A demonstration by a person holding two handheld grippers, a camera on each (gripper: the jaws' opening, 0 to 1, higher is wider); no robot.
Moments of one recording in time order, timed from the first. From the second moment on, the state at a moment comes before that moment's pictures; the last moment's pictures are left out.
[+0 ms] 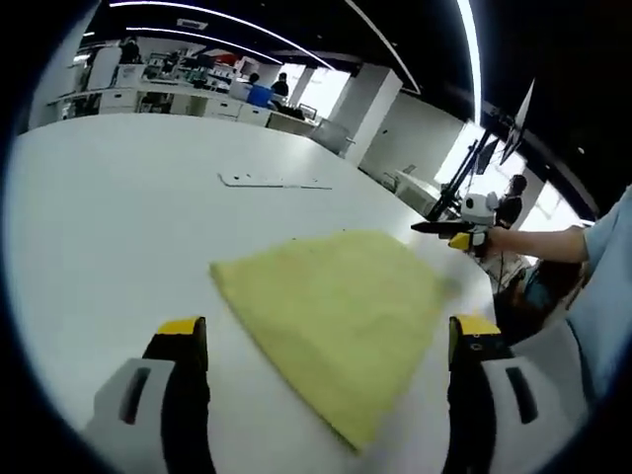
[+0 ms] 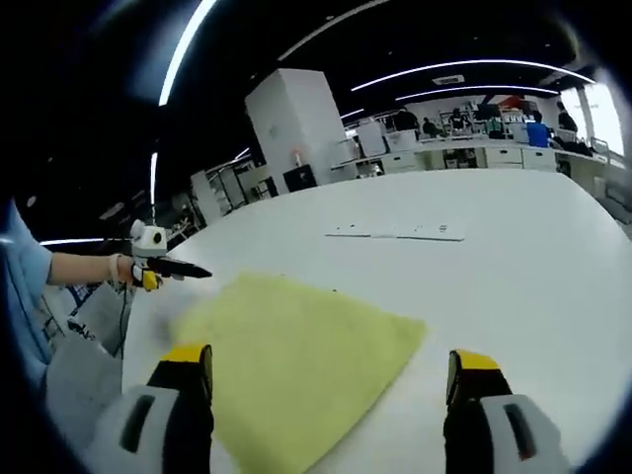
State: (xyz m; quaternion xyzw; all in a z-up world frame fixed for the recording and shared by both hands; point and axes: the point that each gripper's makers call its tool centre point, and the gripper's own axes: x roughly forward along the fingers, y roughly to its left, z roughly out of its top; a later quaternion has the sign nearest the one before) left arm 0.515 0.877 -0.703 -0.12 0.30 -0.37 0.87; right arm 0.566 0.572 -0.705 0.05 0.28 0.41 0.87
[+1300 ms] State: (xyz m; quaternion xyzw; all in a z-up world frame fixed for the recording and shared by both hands) left arm 0.428 0.883 -0.754 -0.10 0.33 -0.35 0.87; right arm 0.469 0.549 -0.751 0.04 0.34 0.43 0.84
